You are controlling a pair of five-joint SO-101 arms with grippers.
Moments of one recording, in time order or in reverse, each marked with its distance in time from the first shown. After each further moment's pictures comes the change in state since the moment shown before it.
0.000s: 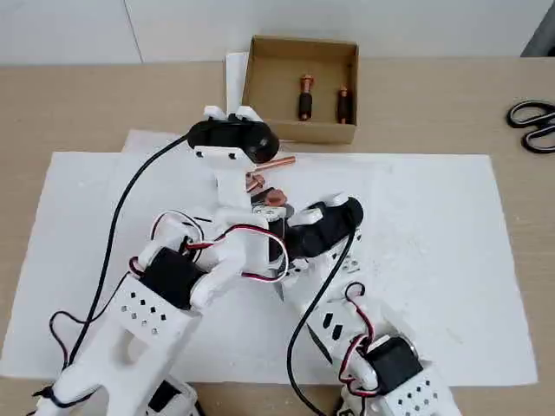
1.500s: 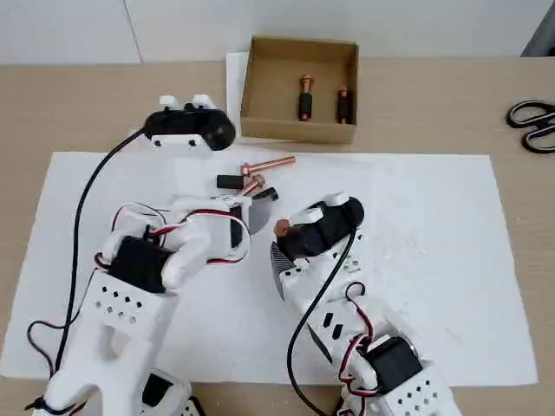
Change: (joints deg) left arm -13.1 0.0 -3.1 9.4 -8.7; right arm 0.2 0.0 0.2 0.0 0.0
